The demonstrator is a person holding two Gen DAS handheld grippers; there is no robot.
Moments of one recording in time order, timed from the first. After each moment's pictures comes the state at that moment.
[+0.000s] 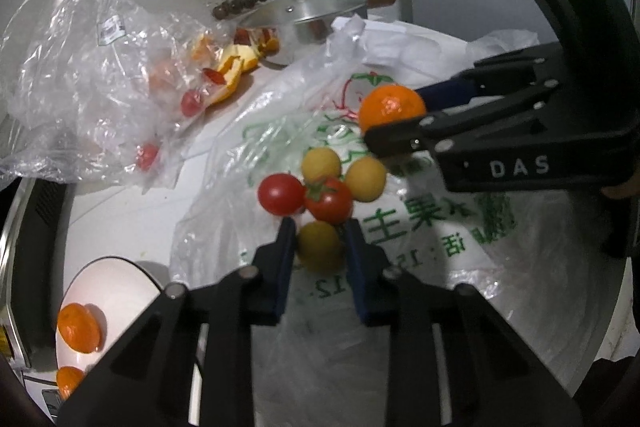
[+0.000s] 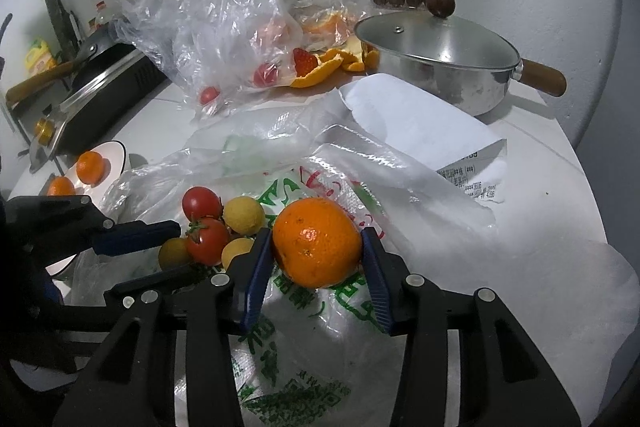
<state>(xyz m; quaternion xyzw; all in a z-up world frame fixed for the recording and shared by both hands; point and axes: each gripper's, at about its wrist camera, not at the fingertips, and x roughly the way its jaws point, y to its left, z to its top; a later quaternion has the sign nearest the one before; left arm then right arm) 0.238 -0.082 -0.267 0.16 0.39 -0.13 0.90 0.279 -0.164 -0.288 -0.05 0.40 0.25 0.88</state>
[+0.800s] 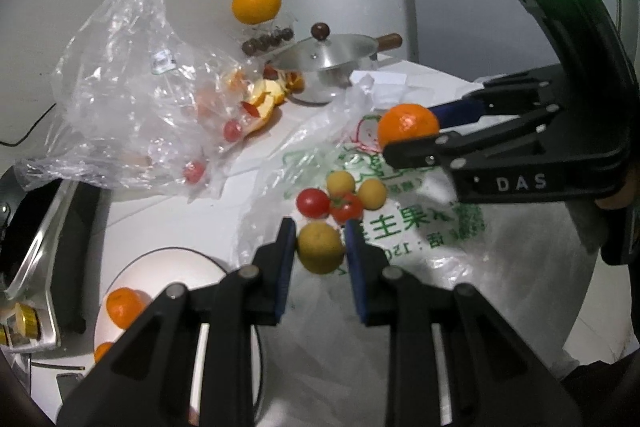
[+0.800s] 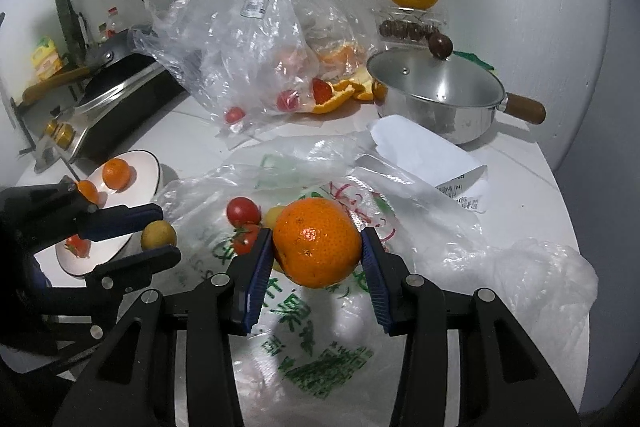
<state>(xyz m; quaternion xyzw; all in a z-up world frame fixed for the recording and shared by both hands) 0.193 -0.060 -0.223 0.15 0.34 -0.11 0.92 0.243 -0.155 -0.252 -0.06 0.37 0.24 0.89</state>
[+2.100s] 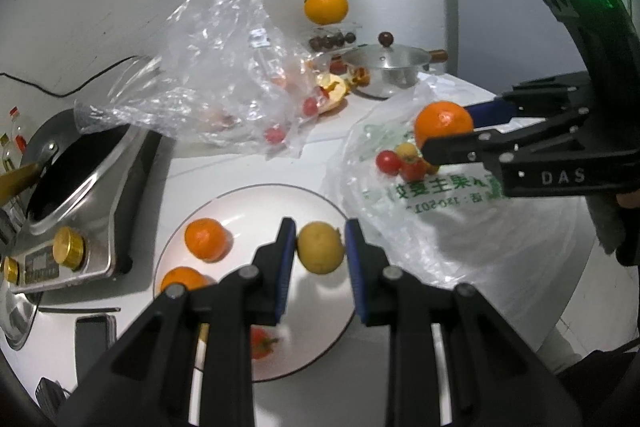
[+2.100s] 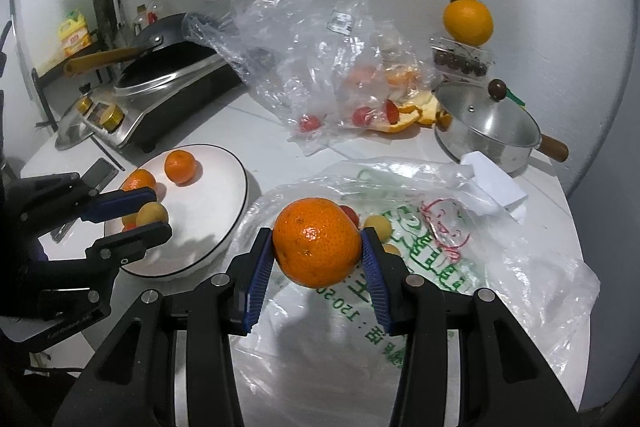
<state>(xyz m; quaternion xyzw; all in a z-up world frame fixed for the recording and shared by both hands) 0.136 0.021 -0.212 0.10 0.32 -0.06 0.94 0.194 -0.086 -0.226 -0.10 0.36 0.27 0.89</state>
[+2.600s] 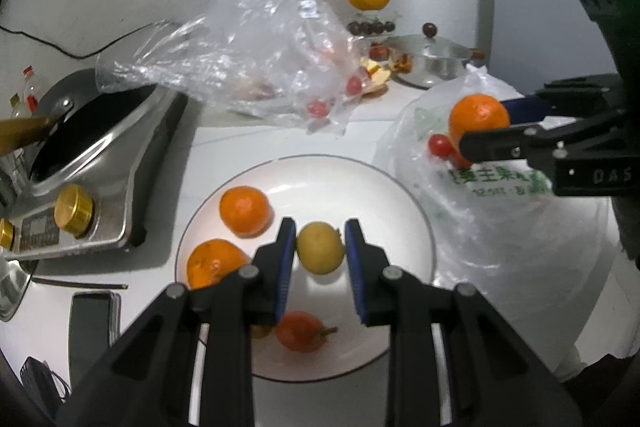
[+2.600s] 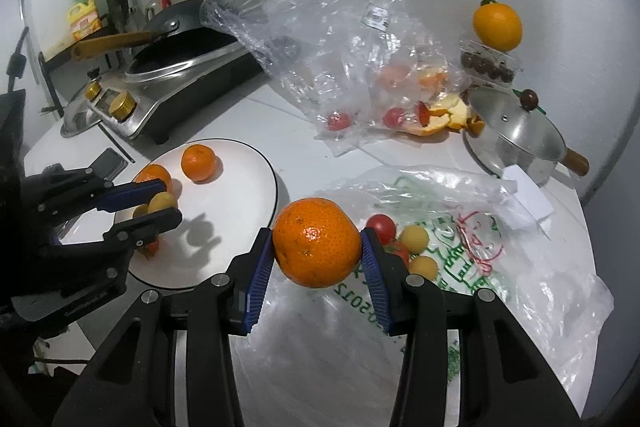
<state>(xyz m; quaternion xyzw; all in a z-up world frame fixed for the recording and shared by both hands) 0.146 0.066 -0.236 0.06 0.34 -0.02 0.94 0.197 -0.052 -0.229 -0.12 0.37 0.29 0.88</state>
